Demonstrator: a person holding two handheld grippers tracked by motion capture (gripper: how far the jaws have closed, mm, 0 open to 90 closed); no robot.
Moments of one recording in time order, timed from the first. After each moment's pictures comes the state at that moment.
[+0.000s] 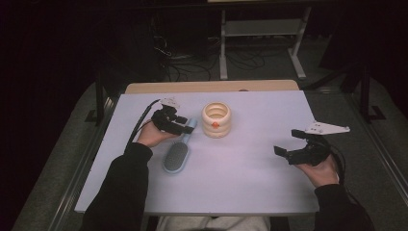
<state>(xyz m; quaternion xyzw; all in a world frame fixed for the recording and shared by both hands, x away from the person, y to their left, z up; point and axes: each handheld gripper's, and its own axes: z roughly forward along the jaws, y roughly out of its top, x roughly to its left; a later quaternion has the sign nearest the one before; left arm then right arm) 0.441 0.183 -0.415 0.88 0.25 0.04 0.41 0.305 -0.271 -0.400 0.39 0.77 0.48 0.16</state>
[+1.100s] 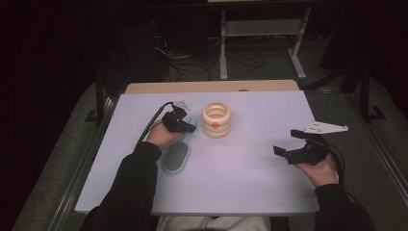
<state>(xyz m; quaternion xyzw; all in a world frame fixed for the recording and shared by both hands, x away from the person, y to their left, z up) 0.460 0.160 -0.442 0.90 0.26 0.04 0.34 0.309 -0.270 -0.403 0.39 0.77 0.48 0.16</state>
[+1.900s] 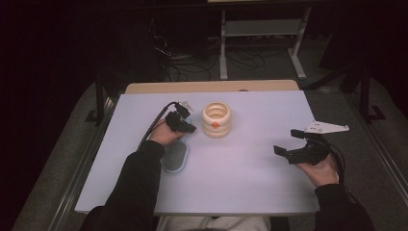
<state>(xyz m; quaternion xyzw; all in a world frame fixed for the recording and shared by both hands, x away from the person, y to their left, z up) 0.473 0.156 -0.453 0.91 0.29 0.05 0.30 0.309 -0.271 -0.403 0.39 0.77 0.48 0.15</state>
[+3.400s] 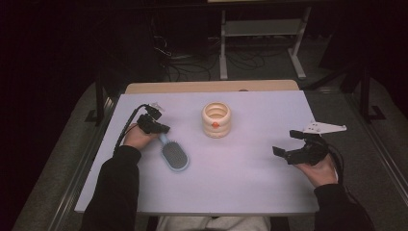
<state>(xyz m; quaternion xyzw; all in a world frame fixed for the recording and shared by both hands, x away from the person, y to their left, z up) 0.459 0.246 -0.455 0.88 0.36 0.08 0.30 0.310 -0.269 -0.404 0.39 0.78 0.48 0.15</state>
